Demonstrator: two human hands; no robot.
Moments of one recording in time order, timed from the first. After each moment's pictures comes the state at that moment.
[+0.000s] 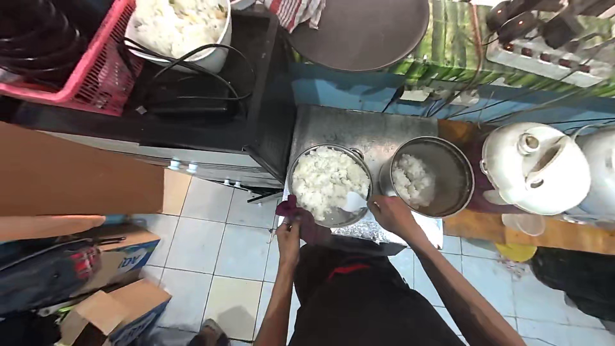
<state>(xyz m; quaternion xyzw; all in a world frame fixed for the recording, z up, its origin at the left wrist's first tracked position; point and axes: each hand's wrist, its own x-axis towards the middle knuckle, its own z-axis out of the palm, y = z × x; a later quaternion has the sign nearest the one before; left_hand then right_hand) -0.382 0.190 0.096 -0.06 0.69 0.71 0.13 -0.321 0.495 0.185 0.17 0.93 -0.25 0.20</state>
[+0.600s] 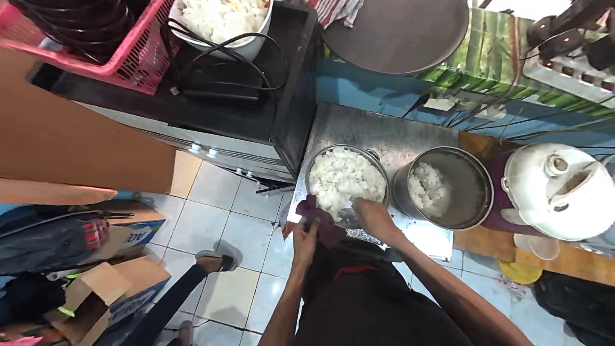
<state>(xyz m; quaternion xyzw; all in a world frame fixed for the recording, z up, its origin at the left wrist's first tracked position) -0.361 0.204 0.109 -0.05 0.69 0.71 0.13 -0.359 0.434 0.178 0.09 0.94 -0.23 0.25</state>
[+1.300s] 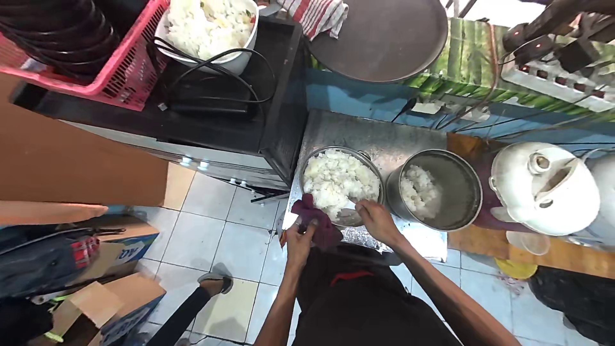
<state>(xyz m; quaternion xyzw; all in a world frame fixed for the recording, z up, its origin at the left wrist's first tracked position) -0.382 0.205 0.119 0.01 0.71 0.69 0.14 -0.338 0.463 0.153 0.12 0.92 -0.37 0.09</state>
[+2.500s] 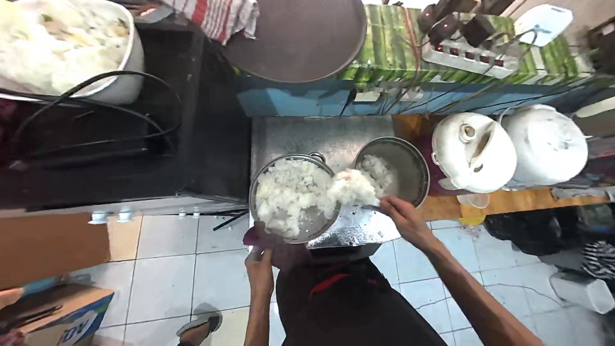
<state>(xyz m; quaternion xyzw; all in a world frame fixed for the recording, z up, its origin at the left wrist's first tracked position) -0.386 0.185 0.096 -0.06 0.70 0.69 0.16 -0.246 0.562 0.209 0.23 0.83 -0.50 -0.04</state>
